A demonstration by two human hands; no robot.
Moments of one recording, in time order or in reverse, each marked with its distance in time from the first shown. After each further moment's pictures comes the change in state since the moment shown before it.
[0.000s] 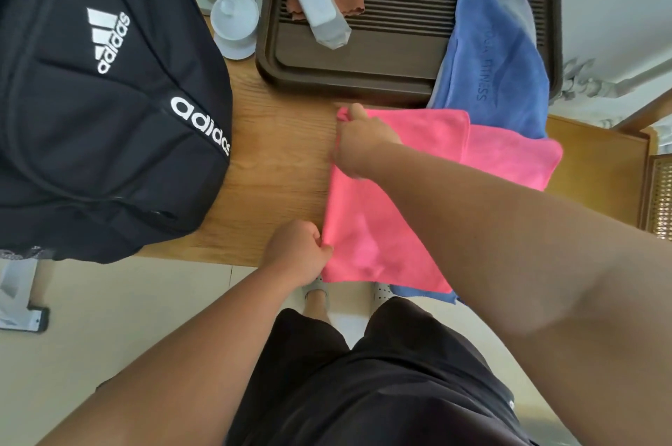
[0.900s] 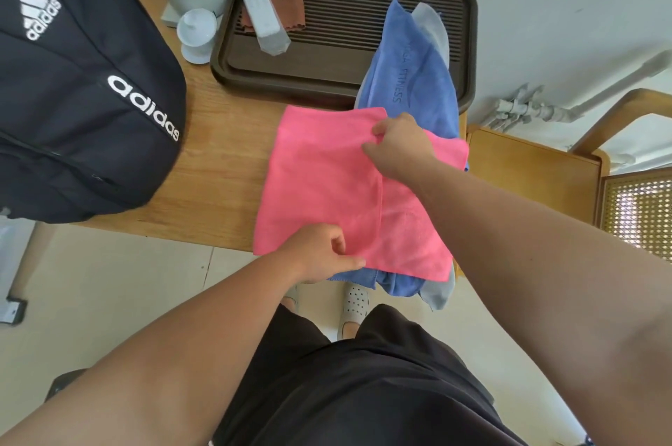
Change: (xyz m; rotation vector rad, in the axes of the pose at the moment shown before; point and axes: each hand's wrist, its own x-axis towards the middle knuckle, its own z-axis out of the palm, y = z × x) left_hand -0.036 0.100 0.088 -0.050 -0.155 0.192; right_hand -0.104 0.150 -0.013 0.452 0.224 0.133
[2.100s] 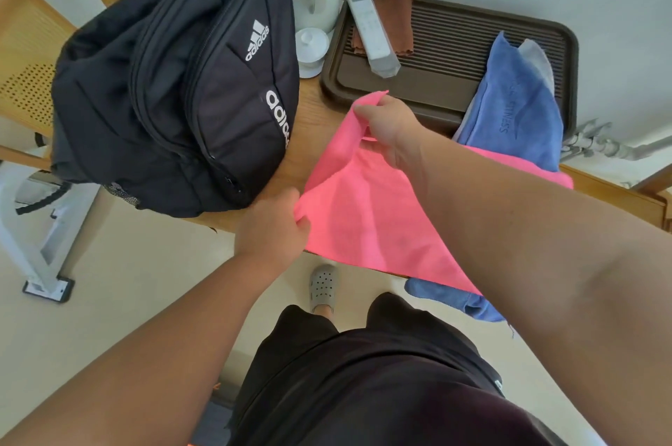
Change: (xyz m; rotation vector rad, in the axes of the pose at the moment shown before) left_hand -0.089 -0.113 -0.151 0.236 0.671 -0.008; right_hand 0.042 -0.202 0.062 1.012 -0.190 0.209
